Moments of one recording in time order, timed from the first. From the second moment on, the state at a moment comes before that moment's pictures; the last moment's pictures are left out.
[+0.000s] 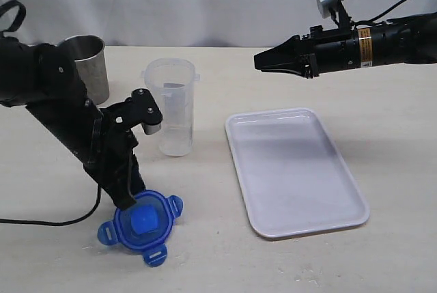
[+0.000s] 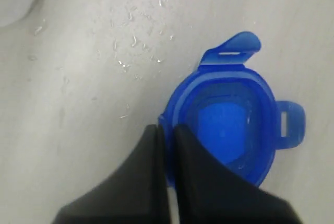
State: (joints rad) left arm -0.27 1.82 -1.00 -0.45 0.71 0.99; right arm -0.03 2.17 -1.51 -1.74 -1.22 1.80
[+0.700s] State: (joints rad) left arm -0.27 1.51 -1.05 -0.07 0.80 0.79; right arm -0.03 2.17 -1.51 -1.74 -1.22 1.79
